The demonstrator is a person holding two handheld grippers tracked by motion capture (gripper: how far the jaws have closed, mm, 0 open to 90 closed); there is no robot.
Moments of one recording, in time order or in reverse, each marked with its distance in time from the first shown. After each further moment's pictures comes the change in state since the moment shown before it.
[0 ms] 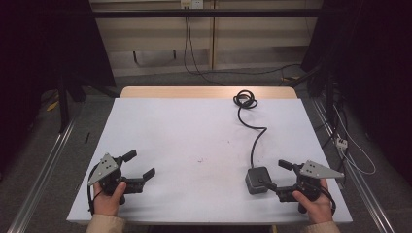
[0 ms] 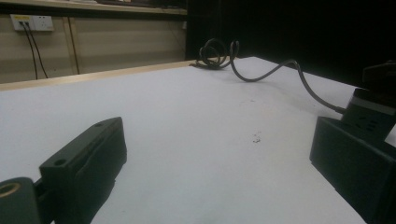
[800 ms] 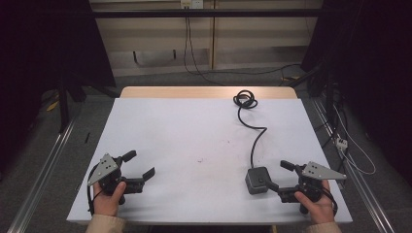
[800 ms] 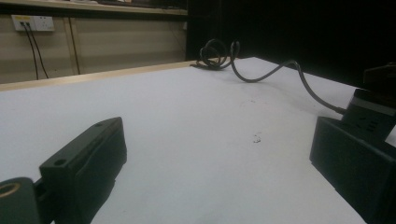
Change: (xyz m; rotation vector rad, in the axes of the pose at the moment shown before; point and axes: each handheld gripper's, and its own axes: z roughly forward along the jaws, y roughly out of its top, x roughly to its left) left arm 0.000 0.000 0.000 -0.001 0.000 -0.001; right arm -0.003 -0.004 -0.004 -0.006 -0.009 -0.001
